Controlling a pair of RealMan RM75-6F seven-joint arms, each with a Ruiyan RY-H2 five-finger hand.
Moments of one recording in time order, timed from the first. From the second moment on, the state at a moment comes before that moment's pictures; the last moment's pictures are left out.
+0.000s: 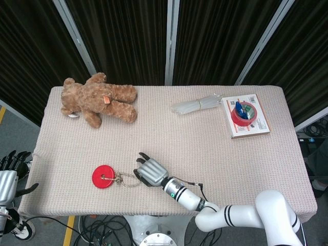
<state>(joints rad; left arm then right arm) -0.05 -1.25 -0.03 -1.32 1.50 1.51 -0.14 0.98 -1.90 0.15 -1.37 -1.18 0.81 -0.36</state>
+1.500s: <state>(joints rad) -0.07 -1.24 -0.04 -1.37 1.51 1.51 -0.09 0.64 -1.39 0.09 -1.65 -1.24 1.09 -0.14</state>
